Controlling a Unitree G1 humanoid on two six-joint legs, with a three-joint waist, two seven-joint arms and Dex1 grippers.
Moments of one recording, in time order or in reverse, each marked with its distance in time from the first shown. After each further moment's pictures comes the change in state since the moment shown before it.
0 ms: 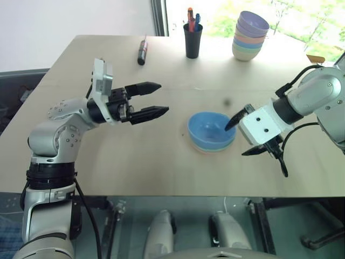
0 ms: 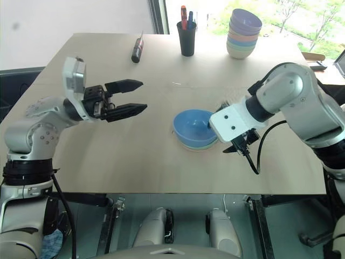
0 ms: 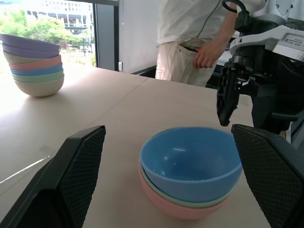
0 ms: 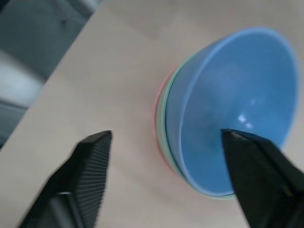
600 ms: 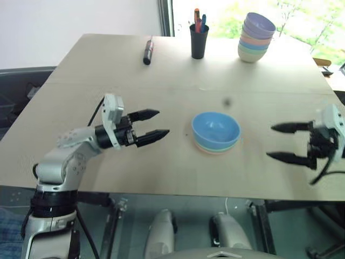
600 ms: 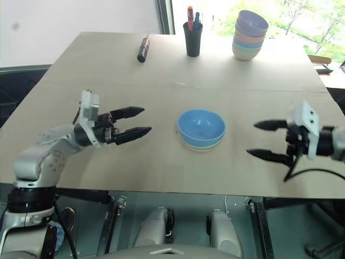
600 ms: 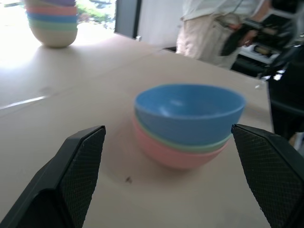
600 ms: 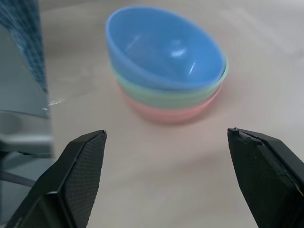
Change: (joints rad) left arm 0.292 -0.051 0.022 -0.131 0.094 -0.043 0.160; right arm 0.876 0.056 -0.841 -0.015 0.419 0.254 -0.199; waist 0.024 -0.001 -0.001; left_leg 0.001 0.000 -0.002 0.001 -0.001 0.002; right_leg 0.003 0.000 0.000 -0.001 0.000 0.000
